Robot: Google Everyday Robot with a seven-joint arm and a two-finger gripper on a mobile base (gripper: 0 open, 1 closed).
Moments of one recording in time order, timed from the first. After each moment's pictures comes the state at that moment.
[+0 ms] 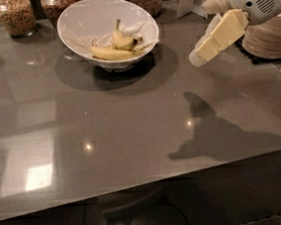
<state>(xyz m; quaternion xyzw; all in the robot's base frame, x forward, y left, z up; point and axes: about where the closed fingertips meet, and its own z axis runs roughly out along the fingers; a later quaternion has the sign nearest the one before) 0.540 -0.131 1.003 -0.52 0.75 0.19 0.36</state>
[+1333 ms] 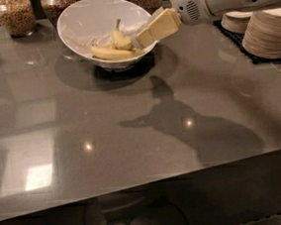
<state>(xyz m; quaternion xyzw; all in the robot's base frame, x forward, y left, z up) 0.627 -0.042 1.012 -0.46 0.71 0.17 0.51</state>
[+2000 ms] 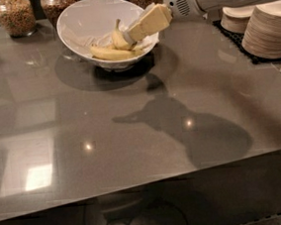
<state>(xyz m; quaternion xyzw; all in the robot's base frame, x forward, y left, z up) 0.642 -0.036 1.015 -0.44 0.72 0.17 0.51</state>
